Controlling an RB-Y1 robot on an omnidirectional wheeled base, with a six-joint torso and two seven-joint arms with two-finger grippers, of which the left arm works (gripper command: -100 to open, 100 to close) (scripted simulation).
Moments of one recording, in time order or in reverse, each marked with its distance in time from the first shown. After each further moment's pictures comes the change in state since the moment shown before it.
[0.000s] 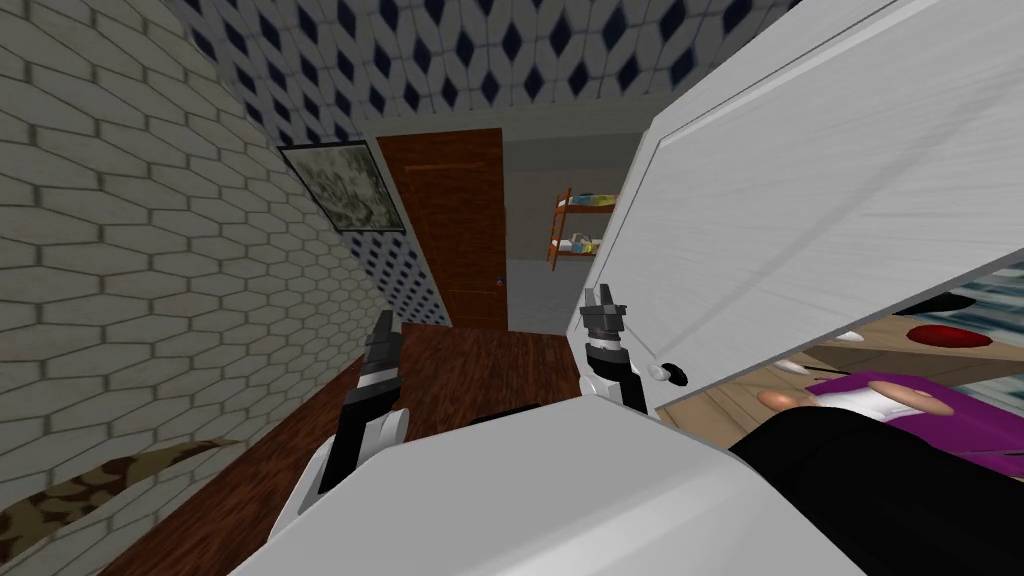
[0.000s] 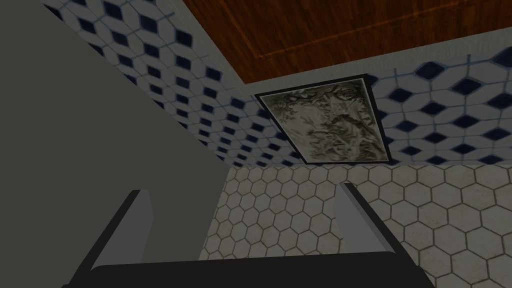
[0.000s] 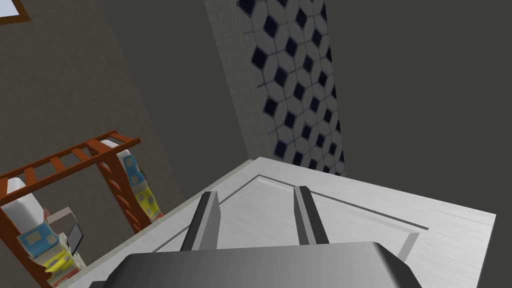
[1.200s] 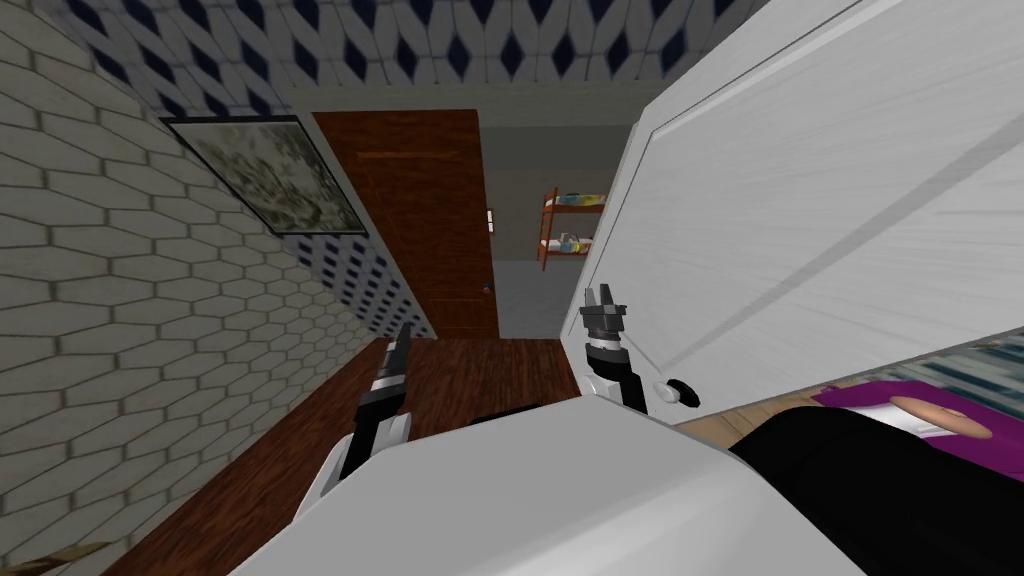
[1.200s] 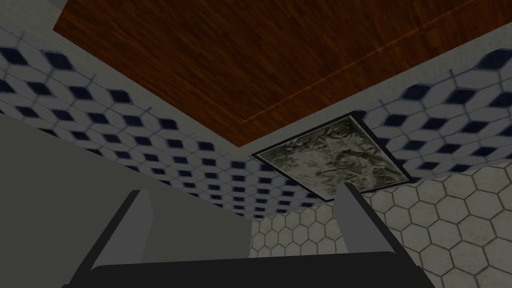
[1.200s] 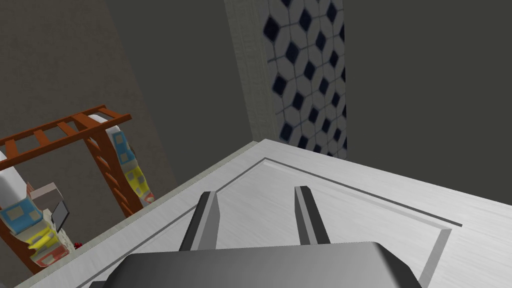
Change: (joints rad) arm -0.054 0.019 0.037 0.244 -0.054 -0.077 -0.236
